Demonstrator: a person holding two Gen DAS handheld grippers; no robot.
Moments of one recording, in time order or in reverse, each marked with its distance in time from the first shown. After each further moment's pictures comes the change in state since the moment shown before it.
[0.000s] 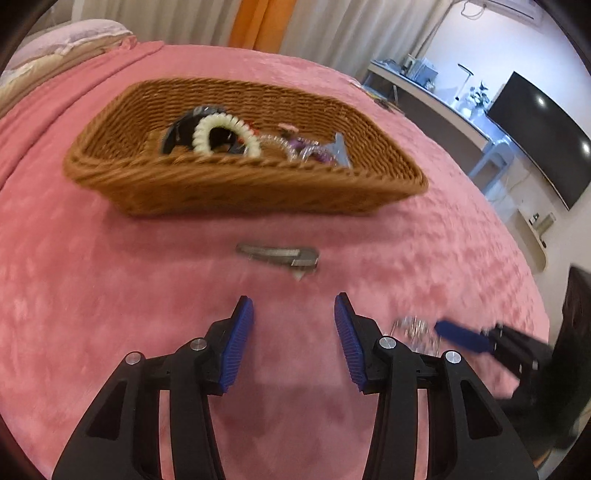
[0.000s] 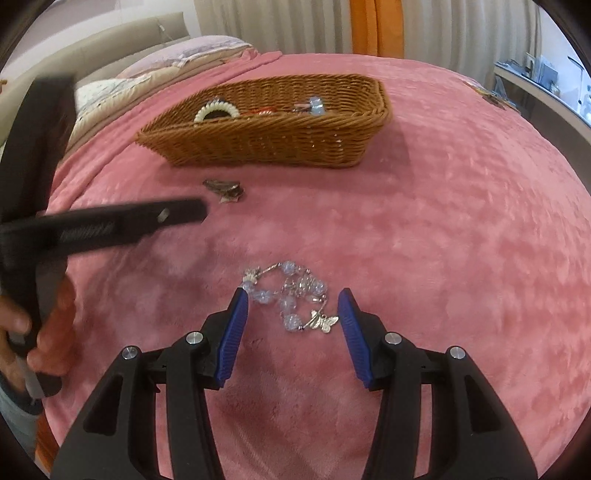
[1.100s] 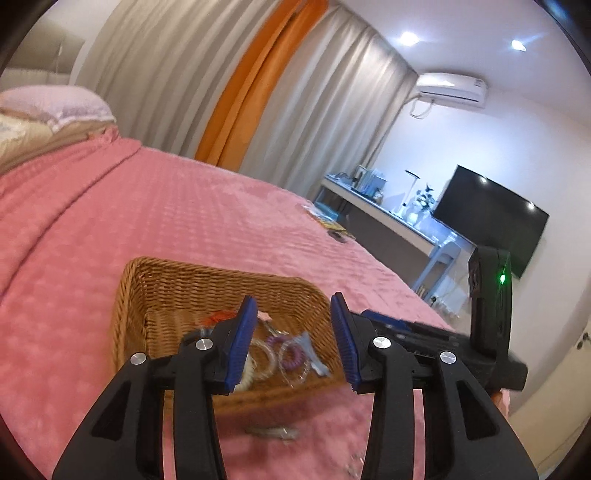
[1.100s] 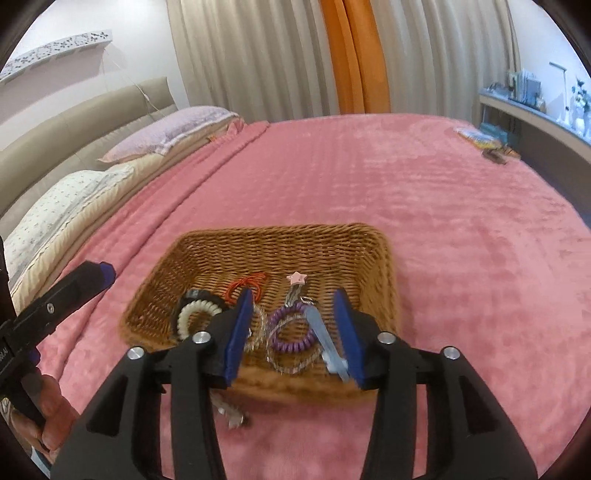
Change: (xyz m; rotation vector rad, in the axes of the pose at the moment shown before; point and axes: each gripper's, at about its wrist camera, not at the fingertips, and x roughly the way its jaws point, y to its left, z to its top) left arm -0.093 0.018 0.075 0.031 -0.465 -0.208; right arm -0.011 -0.014 0.155 0.100 -0.251 0.010
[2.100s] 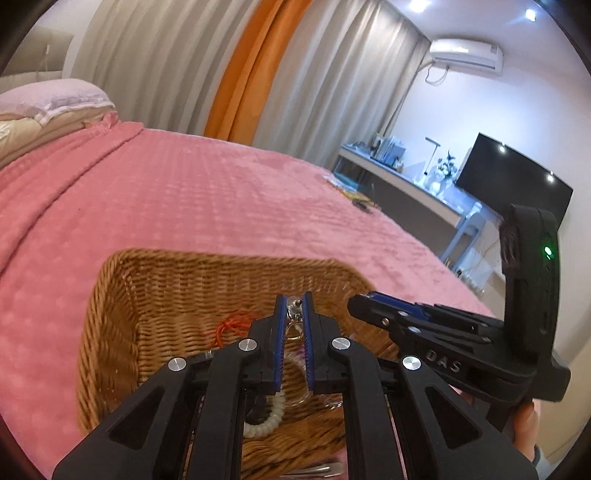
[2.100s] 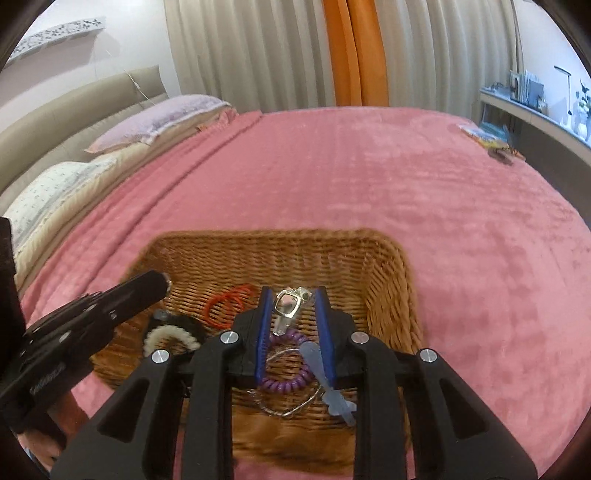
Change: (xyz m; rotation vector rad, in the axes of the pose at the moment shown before) left arm 0.093 0.027 0.002 0.031 0.127 0.076; right arm 0.077 0.000 0.017 -0.010 0.058 -0.028
